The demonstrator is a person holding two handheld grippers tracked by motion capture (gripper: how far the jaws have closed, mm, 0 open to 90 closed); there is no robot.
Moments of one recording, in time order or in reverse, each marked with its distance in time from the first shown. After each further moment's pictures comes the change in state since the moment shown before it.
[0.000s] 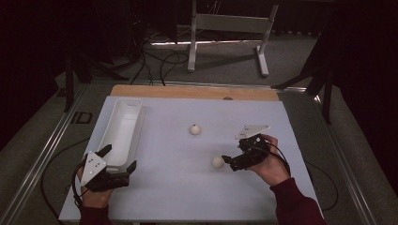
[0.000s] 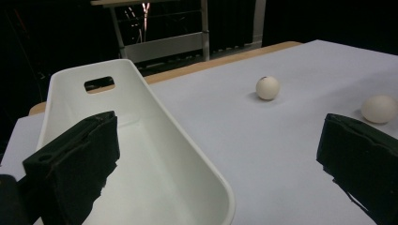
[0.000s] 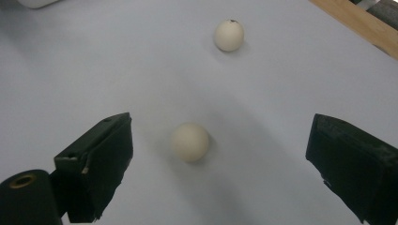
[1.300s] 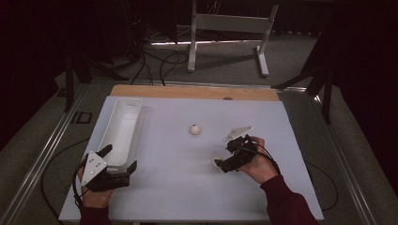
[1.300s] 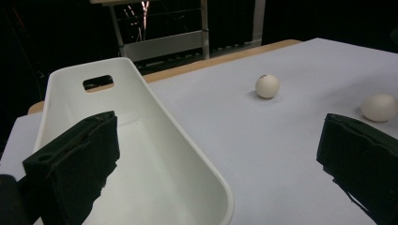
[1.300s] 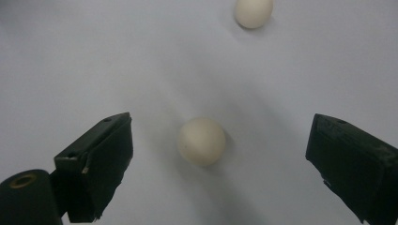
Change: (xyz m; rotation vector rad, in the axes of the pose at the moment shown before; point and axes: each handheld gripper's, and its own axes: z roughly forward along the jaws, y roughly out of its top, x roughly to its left) left arm -0.001 0.000 0.000 0.006 -0.004 0.004; right arm 0.006 0.000 0.039 0.094 0.041 -0.024
